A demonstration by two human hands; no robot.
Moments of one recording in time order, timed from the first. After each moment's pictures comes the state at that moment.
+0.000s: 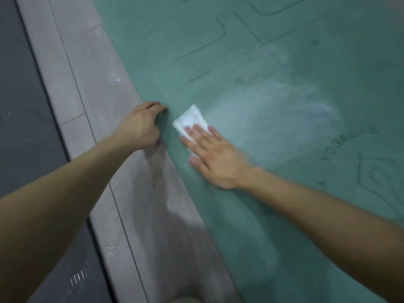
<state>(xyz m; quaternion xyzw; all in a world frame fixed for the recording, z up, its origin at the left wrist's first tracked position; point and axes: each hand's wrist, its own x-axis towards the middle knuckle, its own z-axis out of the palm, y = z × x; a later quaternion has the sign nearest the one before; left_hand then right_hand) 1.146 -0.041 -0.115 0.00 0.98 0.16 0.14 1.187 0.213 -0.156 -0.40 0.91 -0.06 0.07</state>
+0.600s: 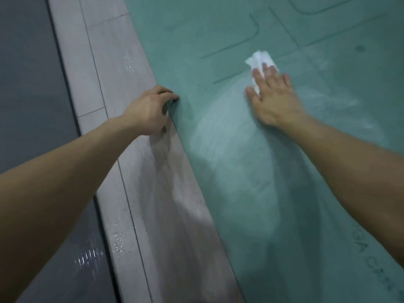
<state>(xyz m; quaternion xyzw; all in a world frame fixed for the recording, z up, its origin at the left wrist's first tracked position) 1.110 -0.080 -0.115 0.00 0.98 0.14 0.15 1.034 0.238 -0.139 -0.15 0.98 -0.05 0.07</state>
